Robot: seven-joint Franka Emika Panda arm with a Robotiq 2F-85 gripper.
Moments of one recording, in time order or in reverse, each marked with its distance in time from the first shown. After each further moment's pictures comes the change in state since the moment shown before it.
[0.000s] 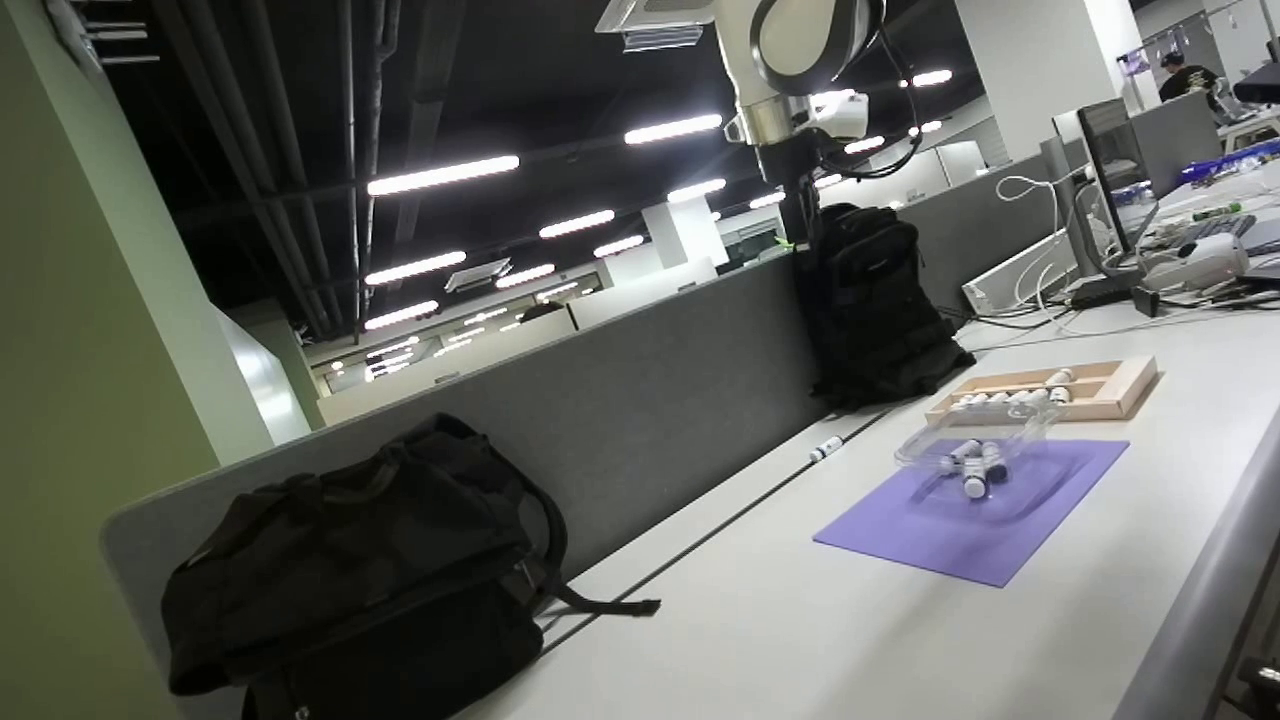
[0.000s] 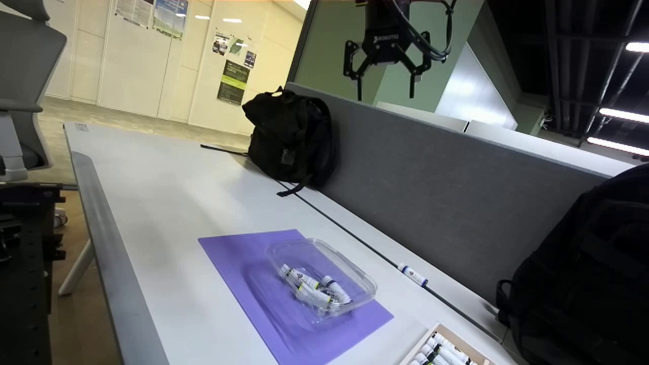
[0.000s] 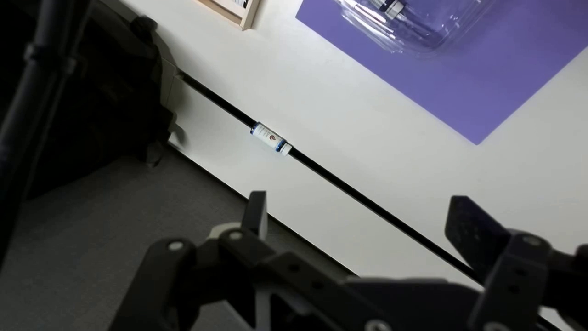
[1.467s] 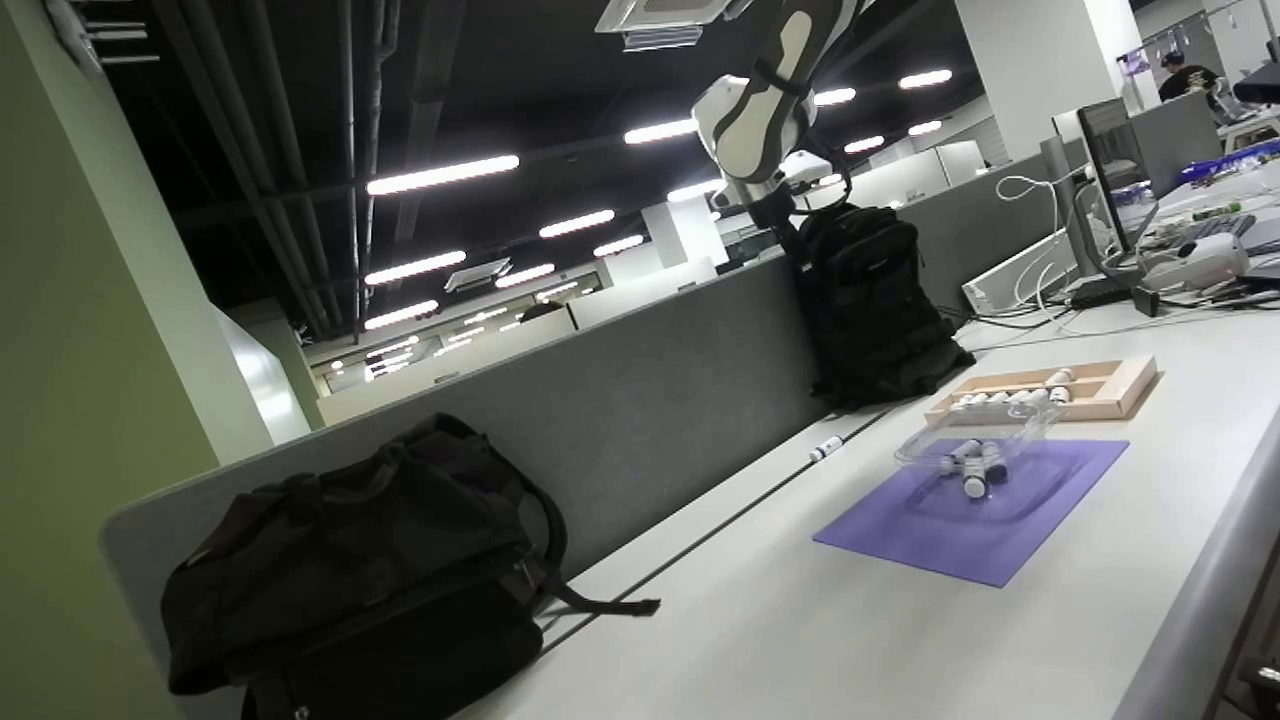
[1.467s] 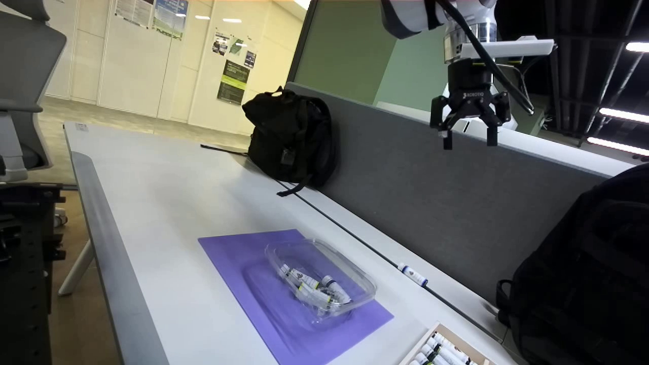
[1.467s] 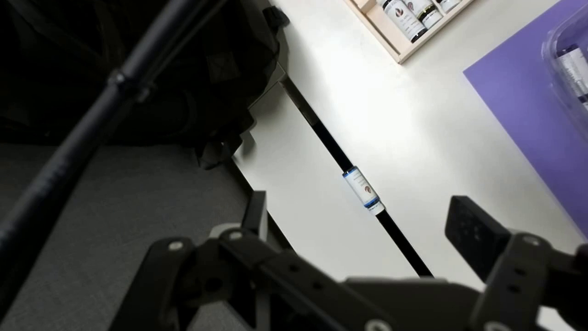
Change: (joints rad) arm -0.102 0.569 -0.049 0.698 -0.058 -0.215 -0.507
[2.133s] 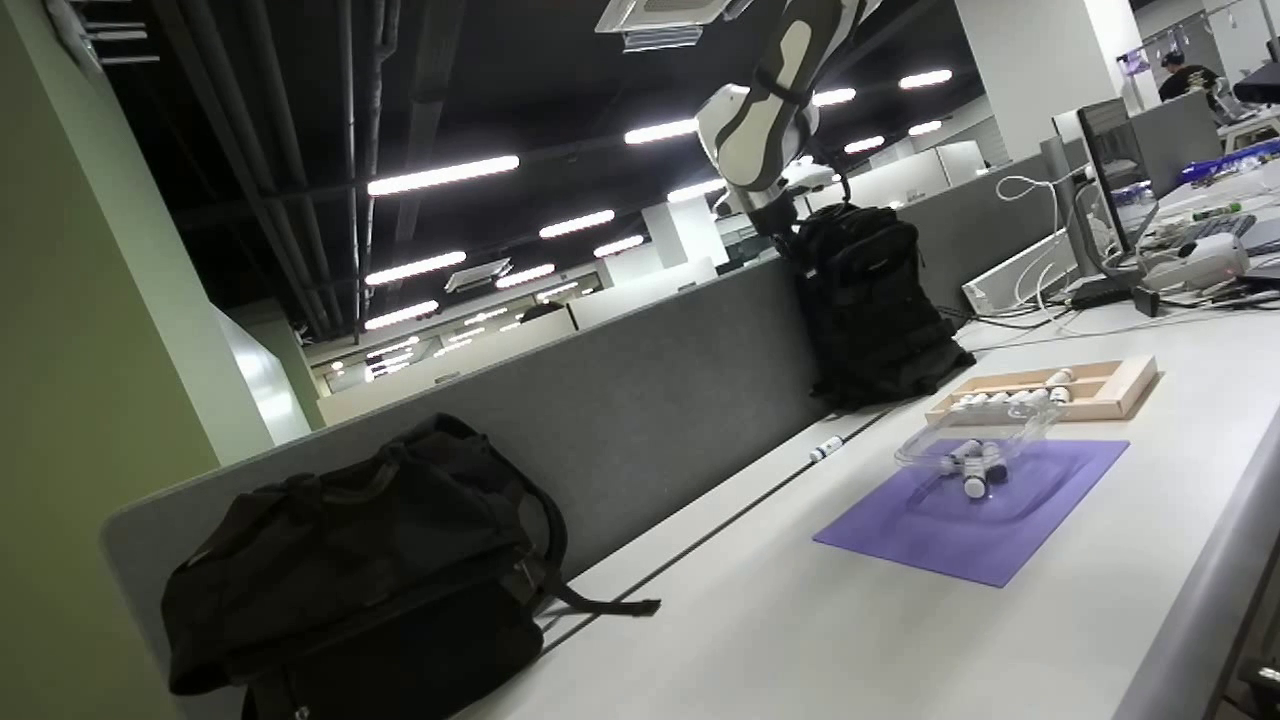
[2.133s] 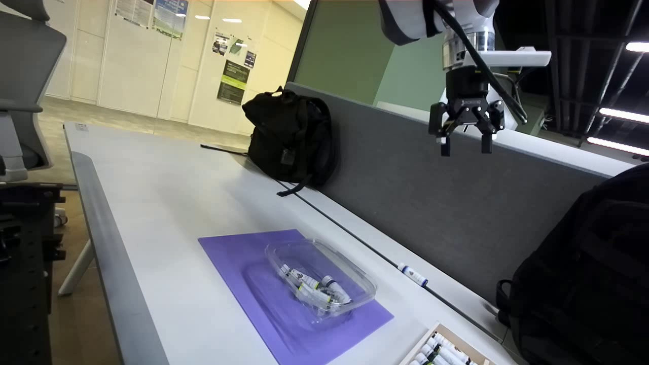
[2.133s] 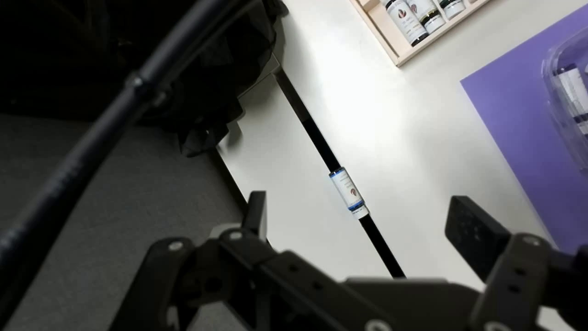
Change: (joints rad) arm -0.010 0.026 0.007 0.005 0.018 0.013 -0.111
